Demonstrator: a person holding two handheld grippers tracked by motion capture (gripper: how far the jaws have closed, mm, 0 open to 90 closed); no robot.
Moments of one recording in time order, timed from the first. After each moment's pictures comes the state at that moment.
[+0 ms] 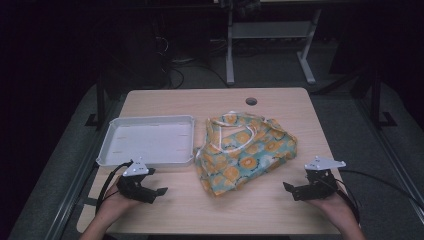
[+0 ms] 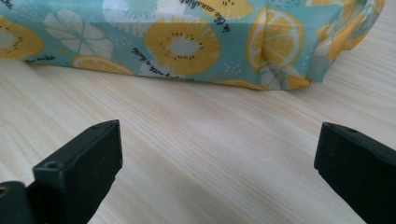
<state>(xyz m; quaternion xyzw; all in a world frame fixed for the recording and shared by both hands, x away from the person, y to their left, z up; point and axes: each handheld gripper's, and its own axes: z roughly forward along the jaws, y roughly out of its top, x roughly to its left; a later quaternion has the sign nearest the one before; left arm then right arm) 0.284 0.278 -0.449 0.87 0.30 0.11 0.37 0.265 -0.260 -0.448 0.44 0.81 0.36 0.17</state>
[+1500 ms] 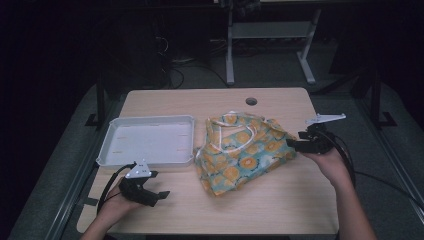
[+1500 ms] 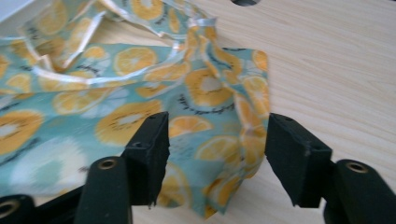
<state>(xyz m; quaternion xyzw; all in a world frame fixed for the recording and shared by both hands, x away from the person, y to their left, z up) 0.279 0.271 -0.449 0.88 0.29 0.09 0.37 0.363 -0.270 -0.393 0.48 0.78 0.36 0.16</state>
